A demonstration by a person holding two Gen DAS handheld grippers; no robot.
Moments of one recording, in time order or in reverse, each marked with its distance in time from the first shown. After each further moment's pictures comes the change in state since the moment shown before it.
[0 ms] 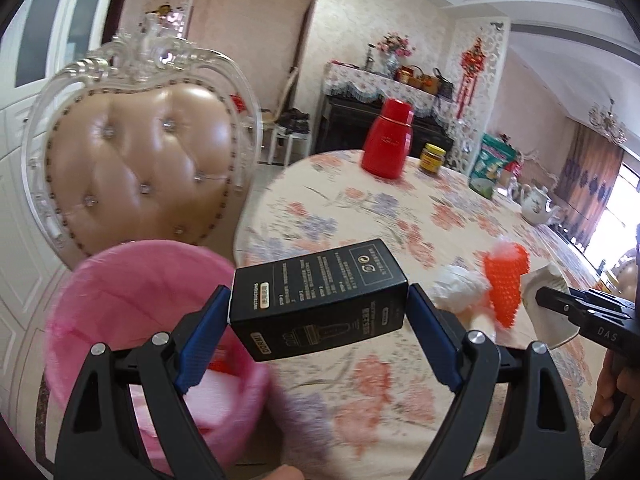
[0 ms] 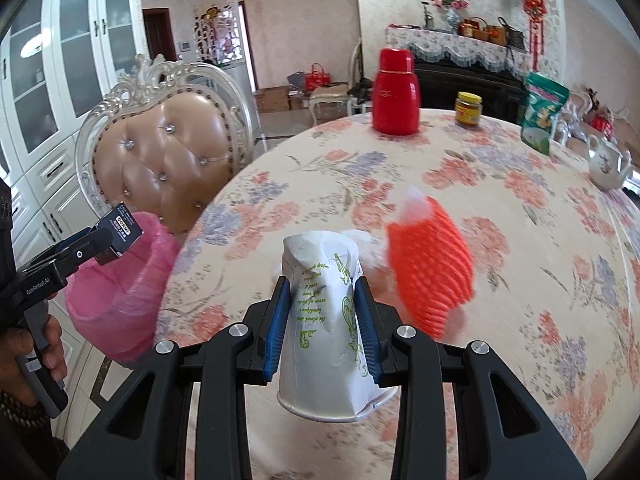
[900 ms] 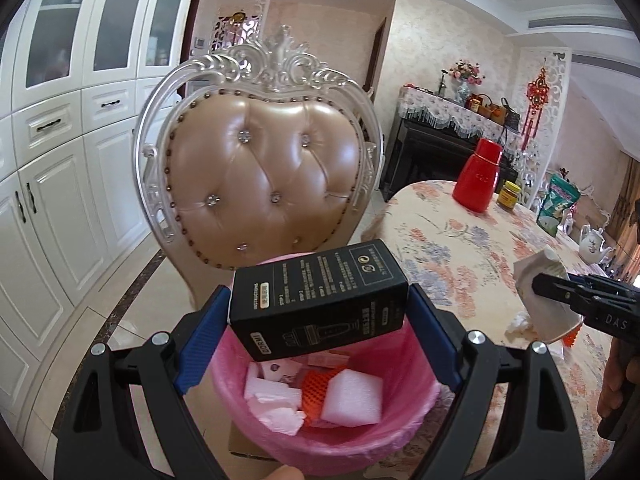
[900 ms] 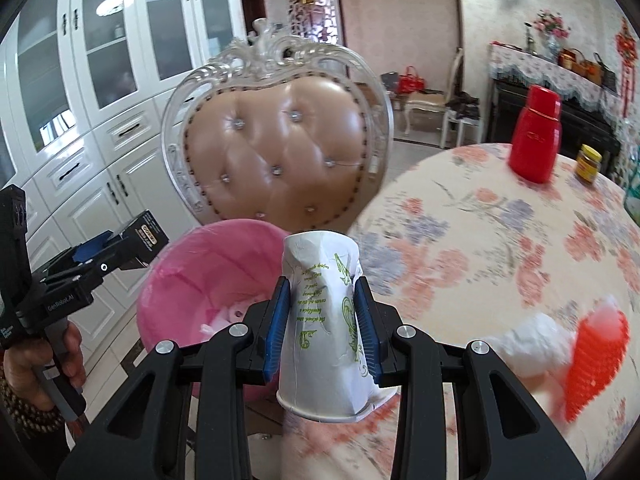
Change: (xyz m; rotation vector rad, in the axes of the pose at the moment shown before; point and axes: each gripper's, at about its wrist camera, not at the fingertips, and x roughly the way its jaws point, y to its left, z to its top) left arm -0.065 0.138 0.000 -0.110 -0.056 0.211; right arm 0.053 0.169 0.051 -0.203 0.022 0.251
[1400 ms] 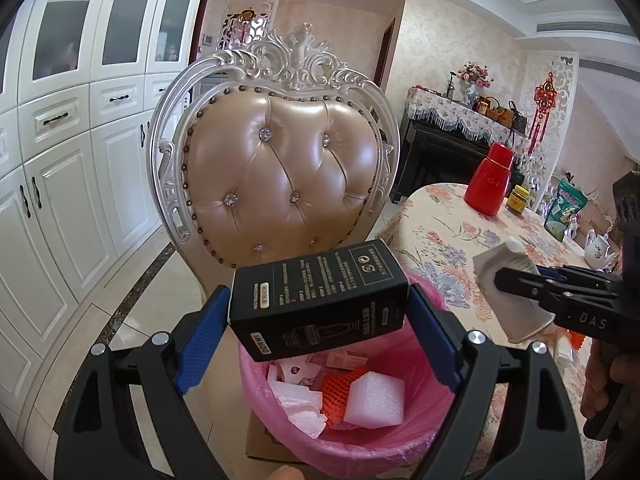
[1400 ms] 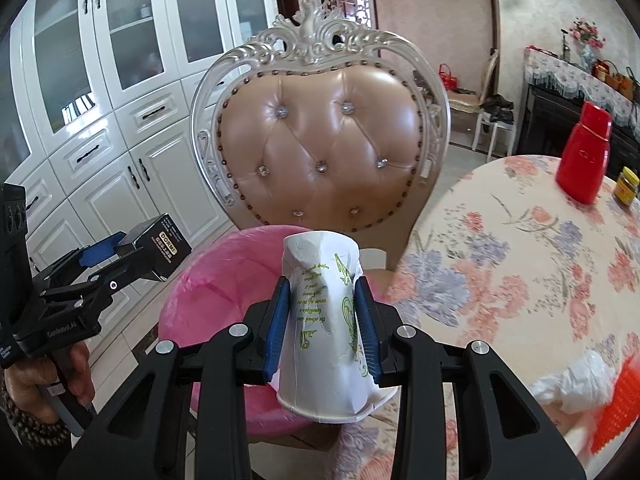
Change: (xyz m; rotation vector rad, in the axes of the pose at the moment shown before) left arm 0.004 0.028 0.003 -0.018 0.003 0.013; right arm 0.048 0.050 0.024 -0.062 0.035 0.080
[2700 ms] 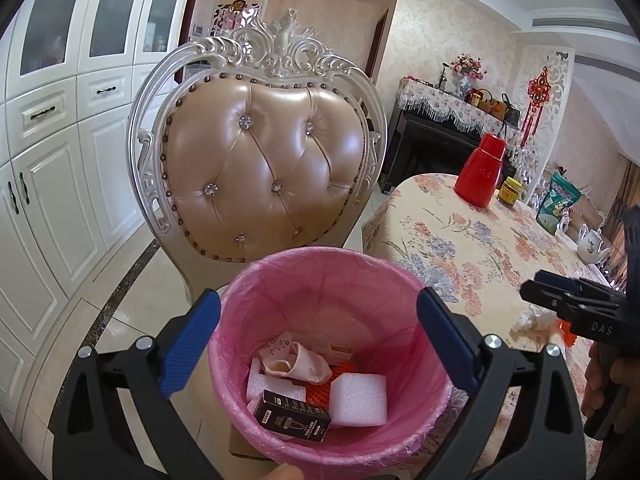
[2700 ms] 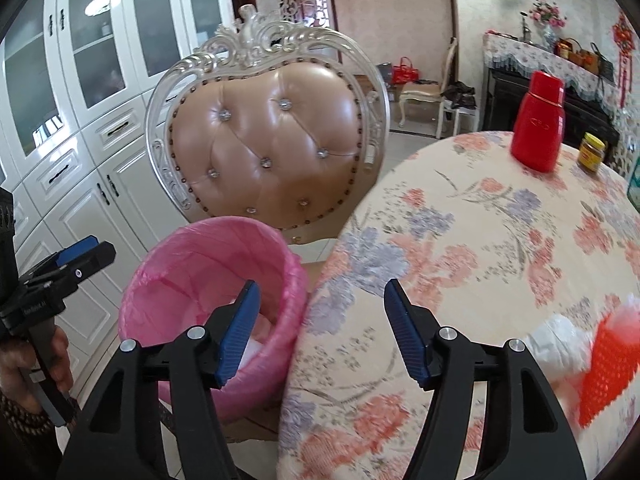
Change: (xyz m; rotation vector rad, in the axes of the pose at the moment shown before) left arm 0.013 -0.019 -0.001 -0.002 0.038 -0.035; right arm -0.024 -0.059 -0.030 0.105 -0.012 -0.104
